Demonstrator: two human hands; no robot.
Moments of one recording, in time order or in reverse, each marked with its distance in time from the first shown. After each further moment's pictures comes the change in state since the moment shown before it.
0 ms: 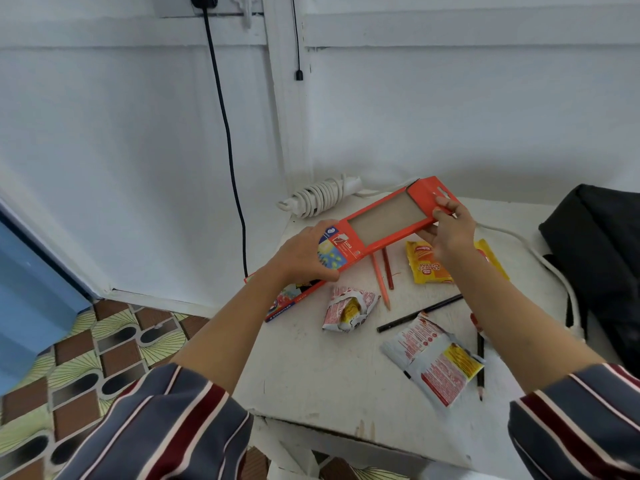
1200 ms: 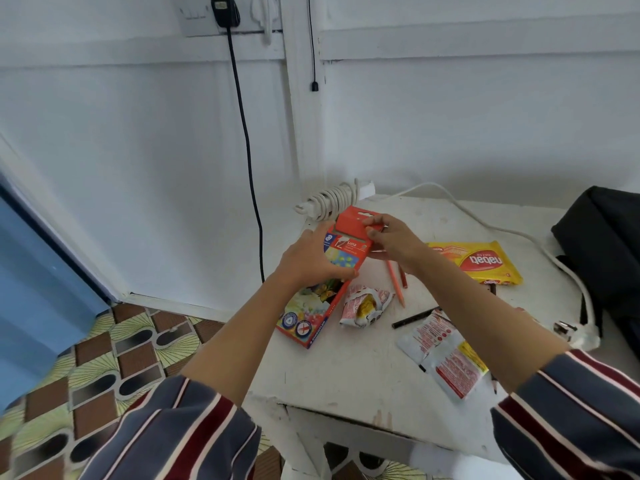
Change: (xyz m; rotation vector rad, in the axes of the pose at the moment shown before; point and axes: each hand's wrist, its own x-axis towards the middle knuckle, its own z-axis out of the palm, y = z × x) left_hand -0.030 0.013 -0.009 0.030 0.133 -0.082; right_hand -0.051 0.029 0.053 -0.583 -0.566 0.040
